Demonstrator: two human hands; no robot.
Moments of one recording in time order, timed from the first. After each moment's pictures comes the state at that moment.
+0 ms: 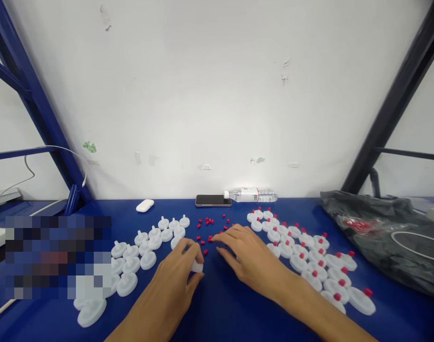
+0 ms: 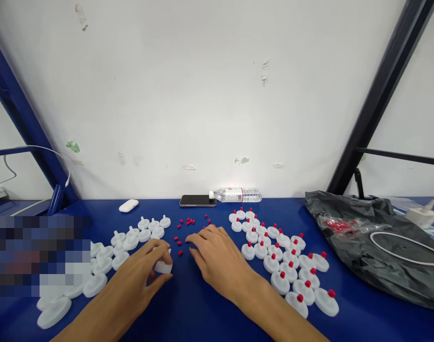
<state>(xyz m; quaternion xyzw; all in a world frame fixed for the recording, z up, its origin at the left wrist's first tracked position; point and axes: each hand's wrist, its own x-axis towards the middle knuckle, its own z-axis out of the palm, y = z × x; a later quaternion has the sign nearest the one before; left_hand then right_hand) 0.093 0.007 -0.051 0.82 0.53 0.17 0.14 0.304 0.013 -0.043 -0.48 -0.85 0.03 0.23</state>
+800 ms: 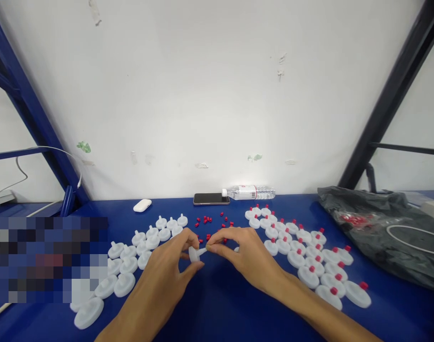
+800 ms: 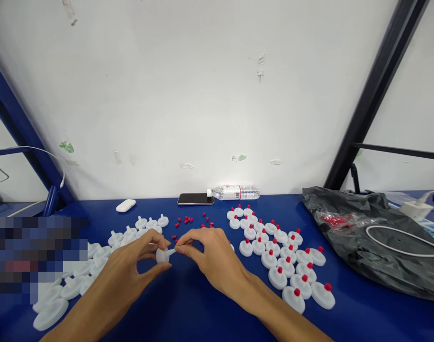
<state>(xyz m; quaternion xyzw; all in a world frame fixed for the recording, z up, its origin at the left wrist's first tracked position) 0.092 0.015 -0.033 0.78 0.48 0.33 0.22 0.296 0.013 -0.034 -0.44 -0.75 0.29 0.40</state>
